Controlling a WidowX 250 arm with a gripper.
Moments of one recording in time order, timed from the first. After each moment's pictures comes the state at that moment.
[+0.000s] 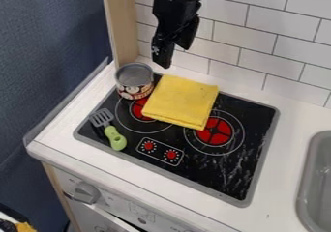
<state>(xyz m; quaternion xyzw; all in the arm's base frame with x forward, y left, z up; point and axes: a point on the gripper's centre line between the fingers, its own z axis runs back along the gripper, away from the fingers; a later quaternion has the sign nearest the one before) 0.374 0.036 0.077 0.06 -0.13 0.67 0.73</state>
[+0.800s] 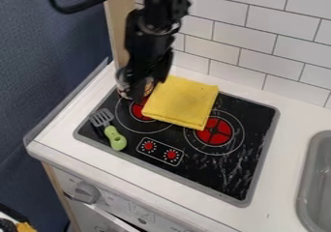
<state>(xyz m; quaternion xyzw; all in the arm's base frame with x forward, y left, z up) 0.308 0.051 0.051 0.07 -0.09 0.67 0.73</state>
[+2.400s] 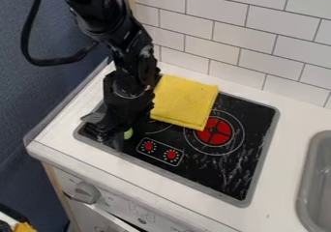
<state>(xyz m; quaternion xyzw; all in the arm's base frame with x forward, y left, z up) 0.263 0.062 -0.021 0.08 -0.06 0.62 0.78</state>
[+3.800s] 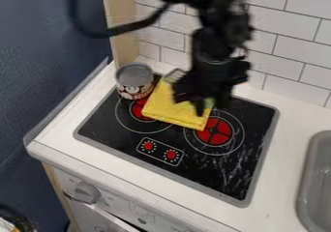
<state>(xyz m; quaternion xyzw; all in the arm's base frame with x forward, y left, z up) 0.327 -0.063 0.054 -0.01 -0.16 0.38 0.91</state>
